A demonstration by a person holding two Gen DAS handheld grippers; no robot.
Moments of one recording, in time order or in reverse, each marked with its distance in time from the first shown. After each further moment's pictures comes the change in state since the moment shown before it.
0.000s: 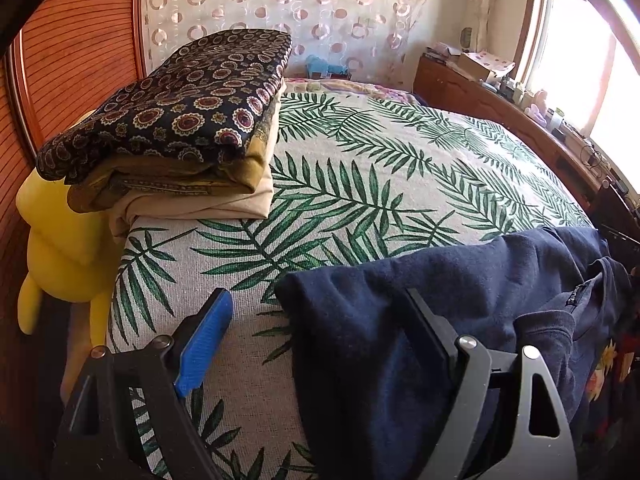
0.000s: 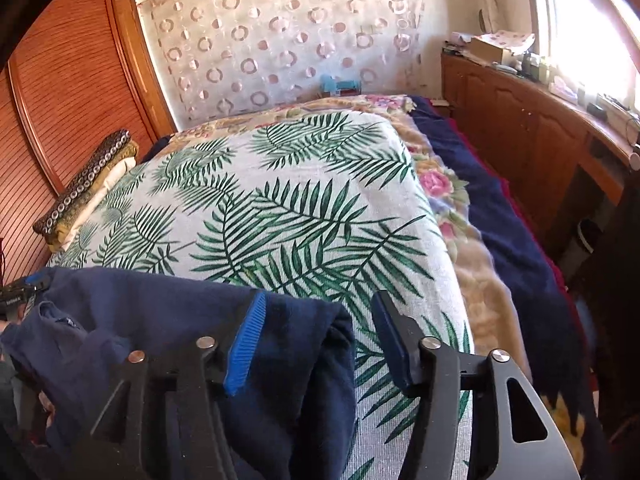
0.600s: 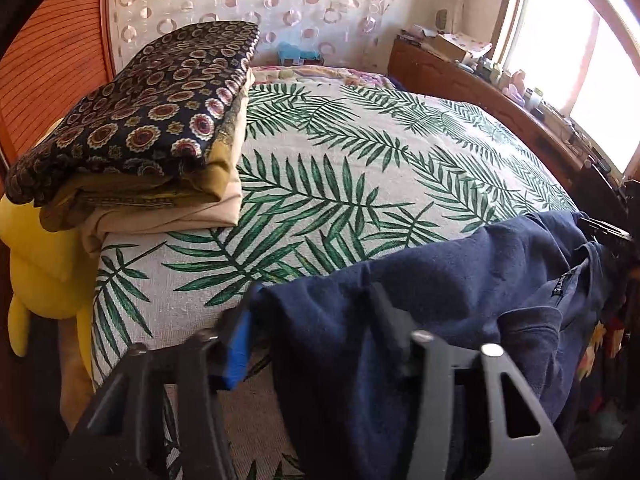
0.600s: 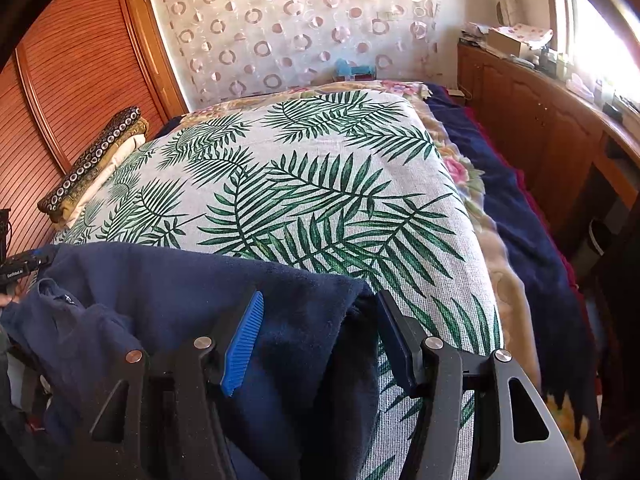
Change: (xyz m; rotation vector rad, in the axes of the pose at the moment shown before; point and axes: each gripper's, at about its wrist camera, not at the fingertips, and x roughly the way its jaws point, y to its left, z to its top) left arm 0.006 -0.007 0.011 0.066 0.063 -0.080; right arm 0.012 0.007 -0.003 -0.028 0.052 0.028
